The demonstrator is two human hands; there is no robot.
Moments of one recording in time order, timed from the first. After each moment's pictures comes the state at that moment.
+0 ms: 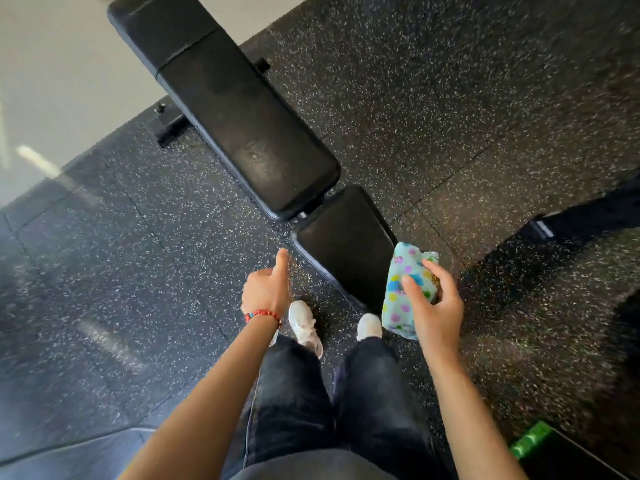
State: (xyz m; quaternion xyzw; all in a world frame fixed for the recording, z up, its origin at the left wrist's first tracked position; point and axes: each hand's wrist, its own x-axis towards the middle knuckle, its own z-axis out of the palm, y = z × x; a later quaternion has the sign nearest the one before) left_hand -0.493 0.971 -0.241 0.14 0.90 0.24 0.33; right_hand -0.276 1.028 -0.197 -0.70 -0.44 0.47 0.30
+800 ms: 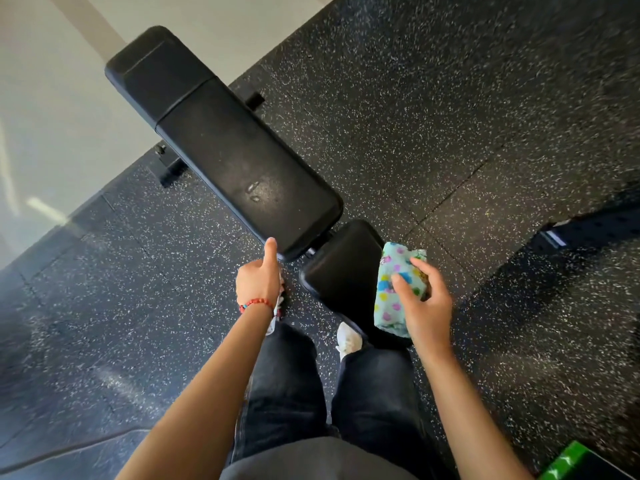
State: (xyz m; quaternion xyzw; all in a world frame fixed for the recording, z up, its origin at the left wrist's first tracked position) left_hand -0.562 1.066 -0.231 0.13 0.89 0.29 0.32; right_hand -0.335 1.096 -0.192 -0.69 -0.43 0.50 0.30
